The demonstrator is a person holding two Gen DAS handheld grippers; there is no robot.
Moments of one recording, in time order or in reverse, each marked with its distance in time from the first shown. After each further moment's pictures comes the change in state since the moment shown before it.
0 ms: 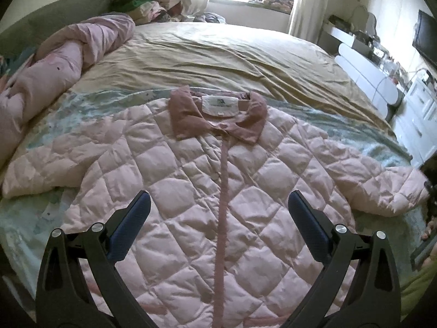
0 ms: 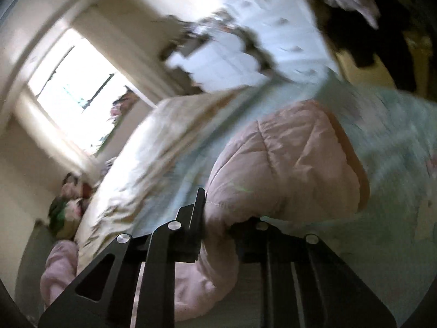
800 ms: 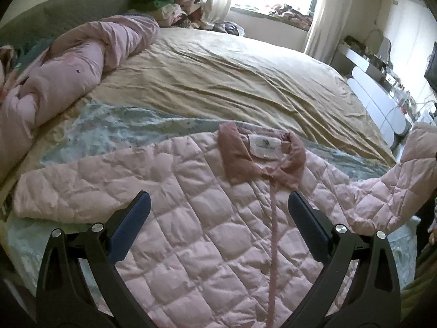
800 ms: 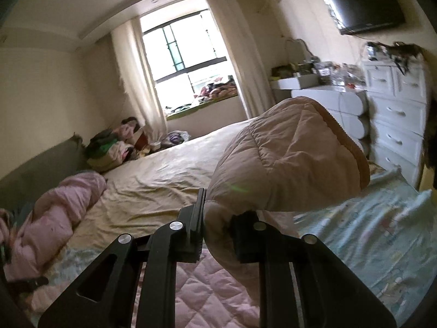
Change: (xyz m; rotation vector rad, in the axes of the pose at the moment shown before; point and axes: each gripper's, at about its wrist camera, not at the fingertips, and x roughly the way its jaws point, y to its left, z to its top) left arm -0.019 0.112 0.077 -0.093 -0.033 0.000; right arm -0.034 0.274 -0.053 -0.539 -0.056 0.261
